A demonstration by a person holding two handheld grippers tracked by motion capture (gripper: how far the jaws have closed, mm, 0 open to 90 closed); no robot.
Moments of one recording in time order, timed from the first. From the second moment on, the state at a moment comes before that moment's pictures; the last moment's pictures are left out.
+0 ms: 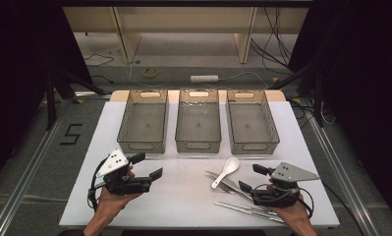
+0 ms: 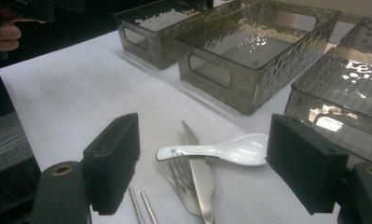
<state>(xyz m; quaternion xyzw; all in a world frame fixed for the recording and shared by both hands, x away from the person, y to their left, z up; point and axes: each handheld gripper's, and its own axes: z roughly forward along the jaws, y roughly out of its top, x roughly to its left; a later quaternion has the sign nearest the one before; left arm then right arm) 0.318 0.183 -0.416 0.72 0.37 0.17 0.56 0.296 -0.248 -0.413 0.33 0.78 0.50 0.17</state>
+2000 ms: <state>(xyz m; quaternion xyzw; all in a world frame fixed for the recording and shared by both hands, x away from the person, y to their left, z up) 0.319 0.180 -0.416 0.73 0.36 0.17 0.56 0.290 -0.232 -0.447 0.24 0.96 0.12 0.03</state>
